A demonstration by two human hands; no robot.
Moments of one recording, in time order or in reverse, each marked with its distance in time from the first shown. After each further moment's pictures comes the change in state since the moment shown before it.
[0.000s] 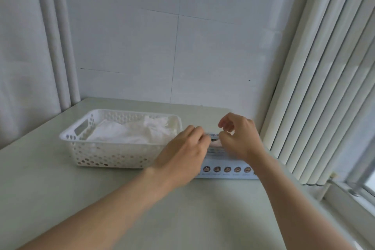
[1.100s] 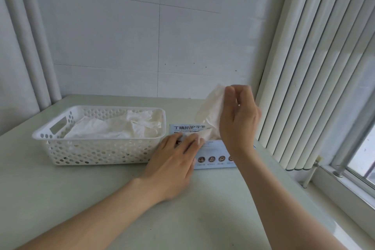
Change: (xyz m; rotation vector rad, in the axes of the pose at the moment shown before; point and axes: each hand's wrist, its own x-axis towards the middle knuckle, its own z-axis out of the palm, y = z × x) left_hand -0.022 0.023 0.033 -0.062 -0.084 -0.069; right_hand -0.013 -0.019 -0.006 0.378 0.750 -0.133
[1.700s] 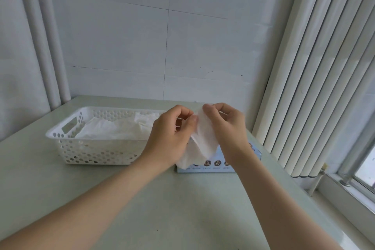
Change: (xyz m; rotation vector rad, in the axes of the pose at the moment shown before) left_hand 0.032 -0.008 -0.064 -0.975 0.369 -0.417; right_hand -0.007 -0.024 0.005 0.373 -0.468 0.653
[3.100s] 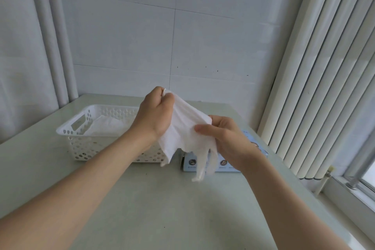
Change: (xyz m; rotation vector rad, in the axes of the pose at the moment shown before) left_hand 0.034 0.009 -0.044 0.074 0.111 -0.213; right_hand -0.001 0.009 -0.005 0.061 -0.475 0.190
